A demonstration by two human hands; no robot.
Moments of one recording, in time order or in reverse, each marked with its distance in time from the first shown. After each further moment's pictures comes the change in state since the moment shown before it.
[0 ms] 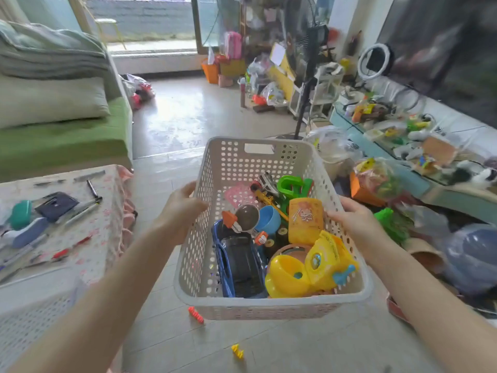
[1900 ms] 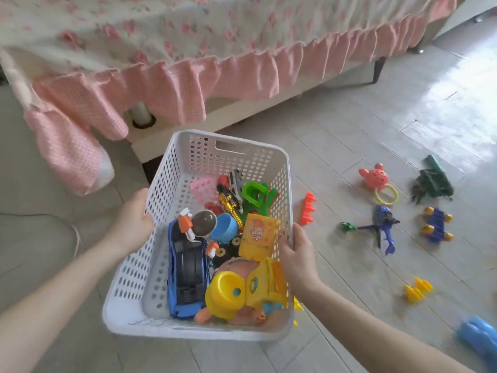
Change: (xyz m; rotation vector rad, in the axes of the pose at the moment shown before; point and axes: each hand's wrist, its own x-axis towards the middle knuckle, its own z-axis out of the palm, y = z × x) left_hand 0.055 -0.794 0.093 0.176 1.149 -0.473; right_hand 0.180 0.752 0.281 -0.578 -1.129 -0.293
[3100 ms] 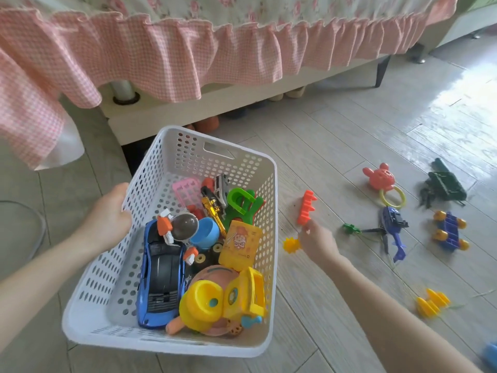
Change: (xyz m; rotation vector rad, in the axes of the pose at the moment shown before) left_hand 0.009 -0.036 0.050 0.033 0.106 0.012; right_hand 0.114 0.097 -0.033 -0.704 -0.084 0.048
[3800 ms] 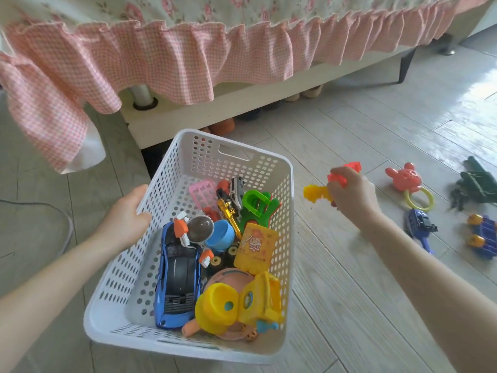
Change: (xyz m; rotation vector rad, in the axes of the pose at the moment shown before) left_hand 0.003 -0.005 -0.001 -0.033 -0.005 -0.051; right_hand 0.018 -0.047 -0.071 0.335 0.288 -0.226
